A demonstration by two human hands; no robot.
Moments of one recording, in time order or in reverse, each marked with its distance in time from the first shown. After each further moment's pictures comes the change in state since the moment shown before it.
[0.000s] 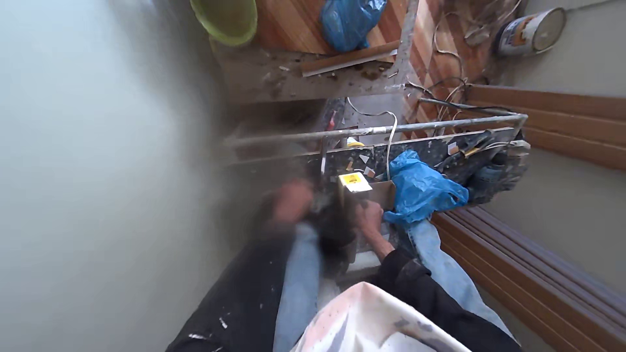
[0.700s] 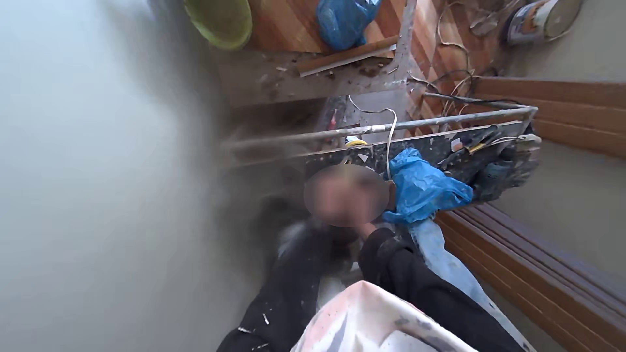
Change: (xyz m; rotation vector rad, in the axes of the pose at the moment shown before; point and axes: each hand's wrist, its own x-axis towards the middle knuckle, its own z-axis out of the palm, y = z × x) left_hand 0.038 0.081 -0.028 -1.033 0.214 -0.300; right_hand 0.019 -0.036 0.015 0.102 -0.083 0.202
